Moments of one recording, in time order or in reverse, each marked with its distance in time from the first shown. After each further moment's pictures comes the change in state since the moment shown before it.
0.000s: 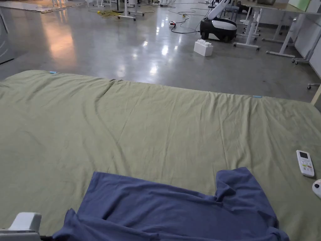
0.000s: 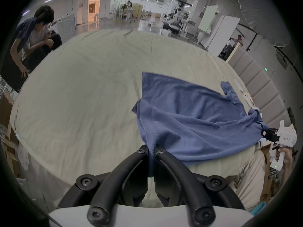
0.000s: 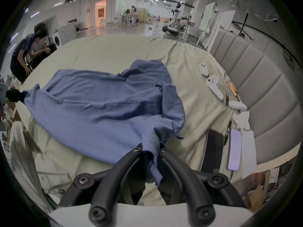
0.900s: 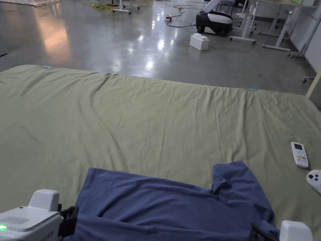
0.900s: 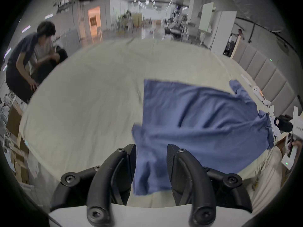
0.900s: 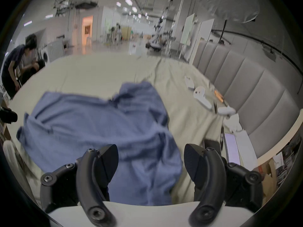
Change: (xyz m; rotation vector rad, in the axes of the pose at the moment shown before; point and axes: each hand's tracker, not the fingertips) left arm 0.078 0.019 0.026 0.373 0.163 -0.170; right arm -0.033 0.050 0.028 0.431 -0.136 -0.154
